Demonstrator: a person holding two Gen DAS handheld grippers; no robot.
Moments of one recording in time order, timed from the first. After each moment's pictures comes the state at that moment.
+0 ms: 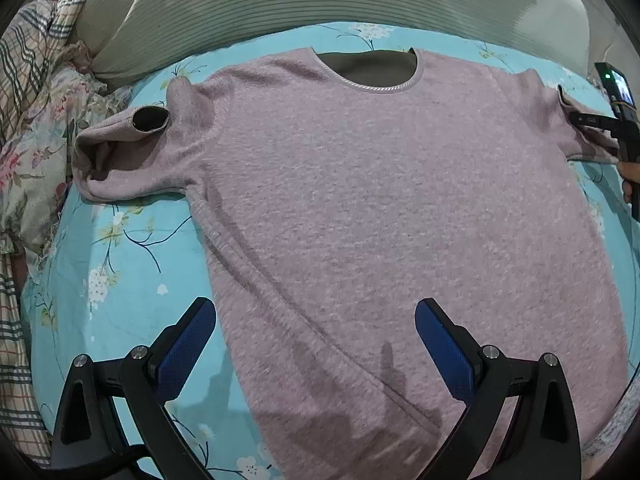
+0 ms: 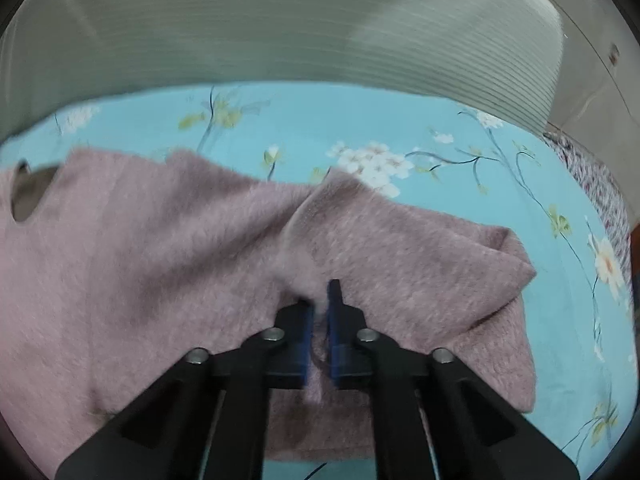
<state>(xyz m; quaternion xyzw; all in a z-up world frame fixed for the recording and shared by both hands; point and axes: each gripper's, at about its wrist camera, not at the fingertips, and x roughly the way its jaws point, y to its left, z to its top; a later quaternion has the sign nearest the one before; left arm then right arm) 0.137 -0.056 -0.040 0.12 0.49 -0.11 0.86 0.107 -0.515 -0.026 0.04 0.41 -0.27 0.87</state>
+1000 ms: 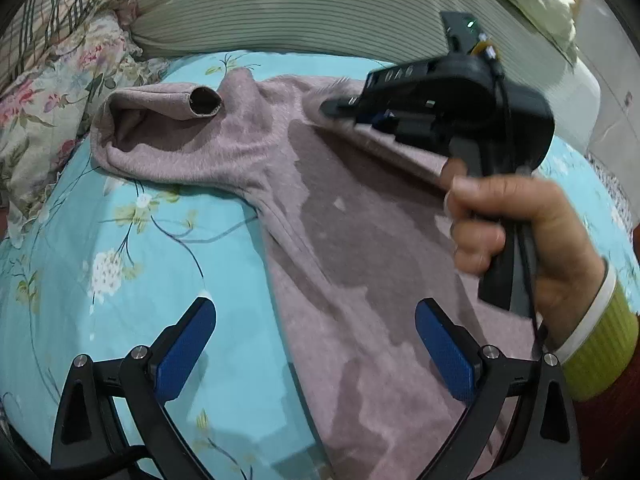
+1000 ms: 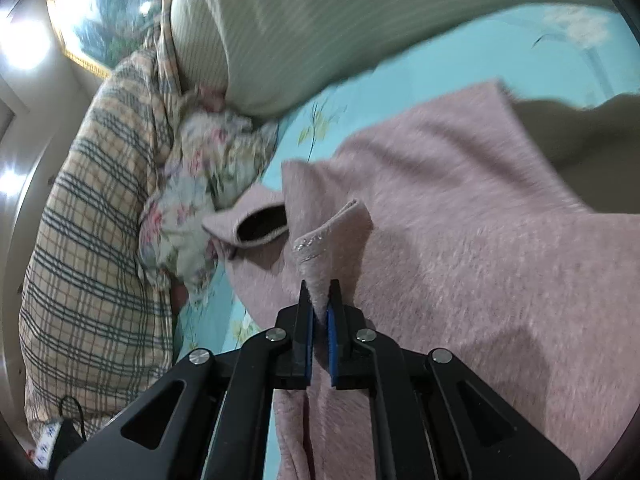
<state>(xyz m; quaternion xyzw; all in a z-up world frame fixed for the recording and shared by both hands) 0.163 0.033 -0.031 0.01 0.47 -0.13 0.88 0.302 -0.175 -0.068 0.29 0.41 0.19 0.84</state>
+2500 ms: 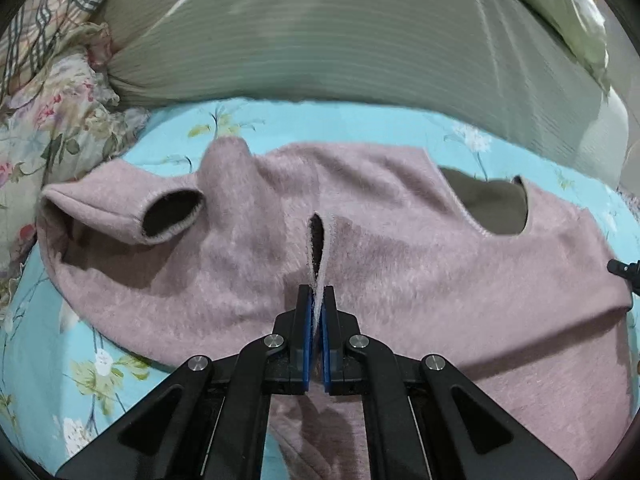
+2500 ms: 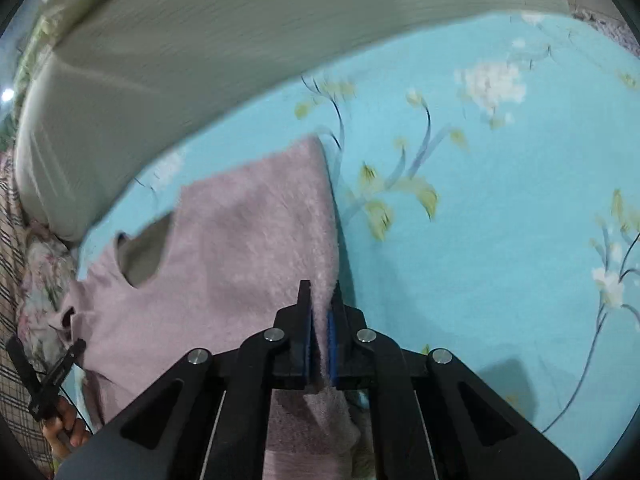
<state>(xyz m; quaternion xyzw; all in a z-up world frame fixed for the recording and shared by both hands) 0.303 0.006 -0.058 0.03 0.40 -0.10 0.91 0.126 -0.458 -0.062 0.28 0.37 -0.18 0.87</state>
